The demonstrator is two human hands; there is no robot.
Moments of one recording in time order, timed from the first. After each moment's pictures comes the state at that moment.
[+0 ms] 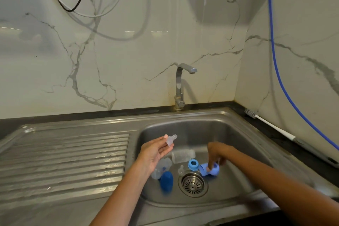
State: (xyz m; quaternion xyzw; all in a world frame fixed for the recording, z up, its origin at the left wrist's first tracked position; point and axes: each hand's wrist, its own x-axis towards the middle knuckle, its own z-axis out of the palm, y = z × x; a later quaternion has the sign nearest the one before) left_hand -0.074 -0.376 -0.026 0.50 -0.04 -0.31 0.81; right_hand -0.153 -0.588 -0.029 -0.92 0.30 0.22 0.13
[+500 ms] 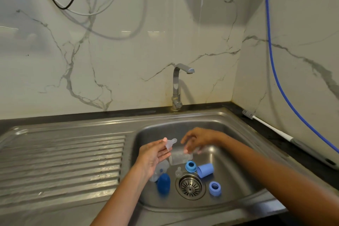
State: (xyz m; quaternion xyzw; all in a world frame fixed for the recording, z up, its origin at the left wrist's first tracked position) left_hand -0.081 -0.383 -0.030 0.54 -0.07 -0.30 0.78; right_hand -0.132 -0.589 0.000 -0.91 0.13 0.13 0.37
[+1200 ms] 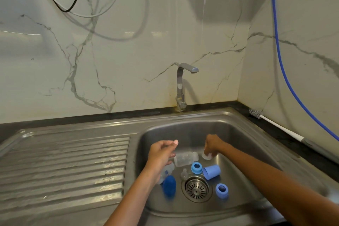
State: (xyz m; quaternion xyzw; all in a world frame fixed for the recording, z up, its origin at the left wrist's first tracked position) left_hand -0.098 -0.382 -0.022 0.72 -0.17 -0.19 0.65; right_hand -0.110 -0.624 -0.059 -0.93 0.30 0.07 0.22
